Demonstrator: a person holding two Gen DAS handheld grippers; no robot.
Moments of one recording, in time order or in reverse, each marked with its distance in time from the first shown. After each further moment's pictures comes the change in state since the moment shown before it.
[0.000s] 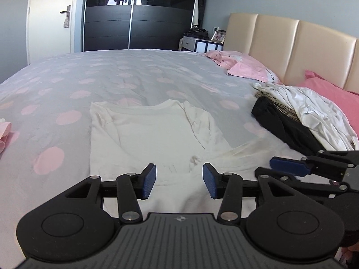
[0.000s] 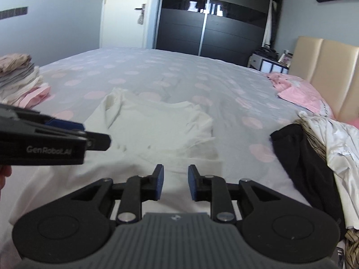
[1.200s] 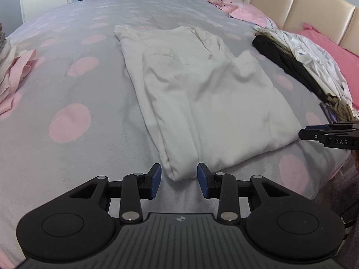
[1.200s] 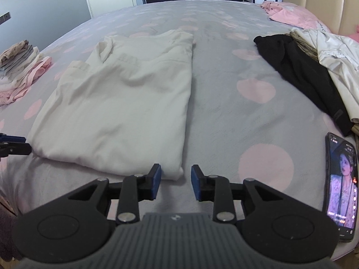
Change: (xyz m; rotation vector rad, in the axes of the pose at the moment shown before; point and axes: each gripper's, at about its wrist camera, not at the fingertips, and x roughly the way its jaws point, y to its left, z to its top) left arm -0.072 0.045 -0.093 0.012 0.314 -0.037; right arm -0.038 -0.058 -0.096 0.193 0.296 0.131
